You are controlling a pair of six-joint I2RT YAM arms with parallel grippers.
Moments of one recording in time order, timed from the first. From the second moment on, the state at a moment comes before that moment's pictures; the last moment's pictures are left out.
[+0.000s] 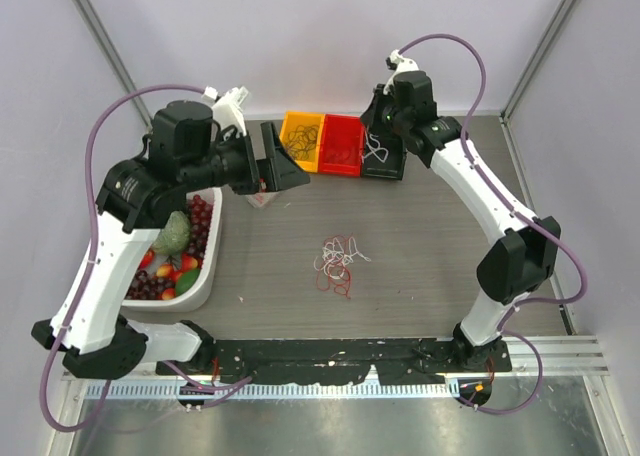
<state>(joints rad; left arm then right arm) -0.60 1.26 1.84 -1.04 0.30 -0.65 0.42 1.70 1.72 -0.42 -0.02 0.38</state>
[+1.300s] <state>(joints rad) -0.56 1.35 1.67 -1.10 0.42 -0.54 0.31 2.06 1.95 -0.87 0.04 0.38</state>
